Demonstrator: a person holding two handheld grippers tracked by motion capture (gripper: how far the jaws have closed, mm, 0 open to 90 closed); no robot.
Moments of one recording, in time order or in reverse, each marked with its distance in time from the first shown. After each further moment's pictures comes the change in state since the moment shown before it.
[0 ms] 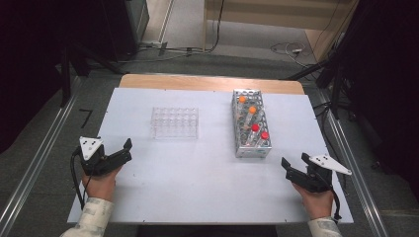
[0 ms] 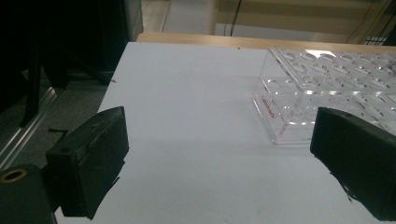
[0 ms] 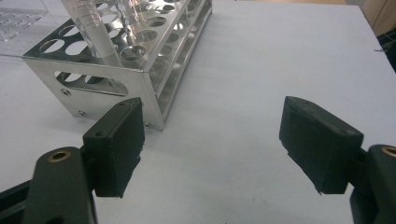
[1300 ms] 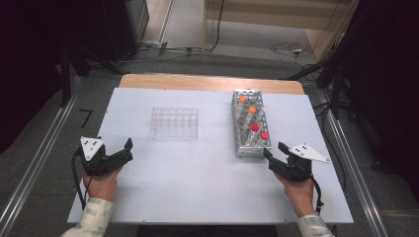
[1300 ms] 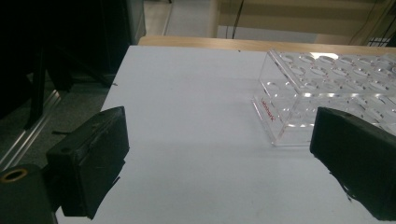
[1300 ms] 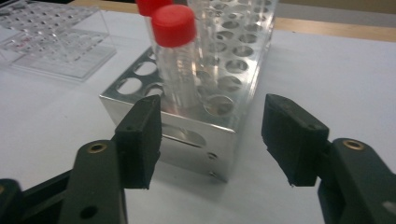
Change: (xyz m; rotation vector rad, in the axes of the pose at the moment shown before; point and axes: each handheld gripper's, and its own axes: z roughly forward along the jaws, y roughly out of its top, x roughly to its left) left arm -0.004 0.001 -0.002 -0.010 0.015 0.007; right arm 0.043 0.025 0.028 -0.058 0.133 -0.076
